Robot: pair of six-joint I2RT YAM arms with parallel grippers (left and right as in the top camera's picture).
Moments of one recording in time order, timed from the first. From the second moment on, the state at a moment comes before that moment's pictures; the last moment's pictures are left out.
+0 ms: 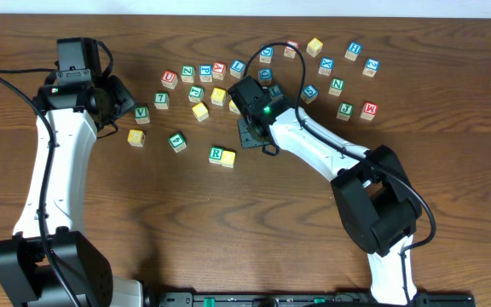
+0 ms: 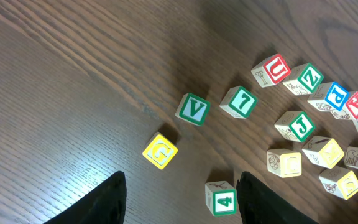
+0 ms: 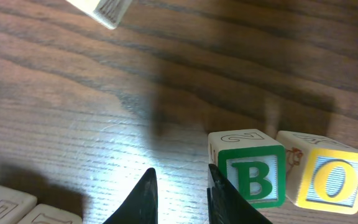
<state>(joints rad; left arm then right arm) 0.12 1.62 1.39 -0.84 -0.03 -0.48 0.64 2.13 1.57 -0.70 0.14 0.46</state>
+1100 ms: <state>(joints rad) 0.12 1.62 1.39 -0.82 -0.13 -0.48 0.69 2.13 1.65 -0.72 -0.17 0.25</state>
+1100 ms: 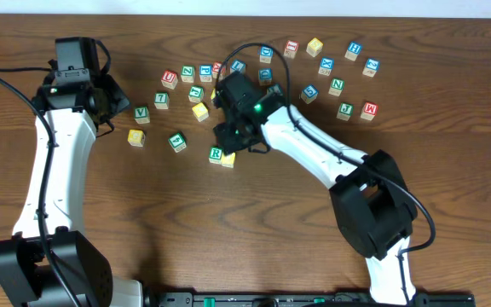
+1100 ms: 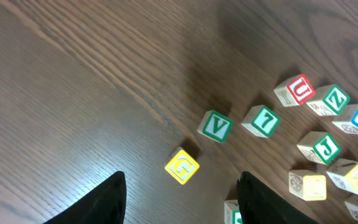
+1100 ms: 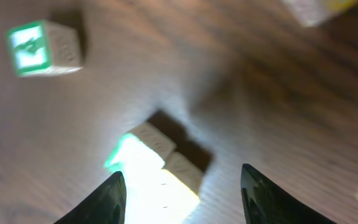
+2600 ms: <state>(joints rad) 0.13 1.62 1.39 -0.83 -0.14 -0.48 0.72 2.17 1.63 -0.74 -0.04 -0.03</state>
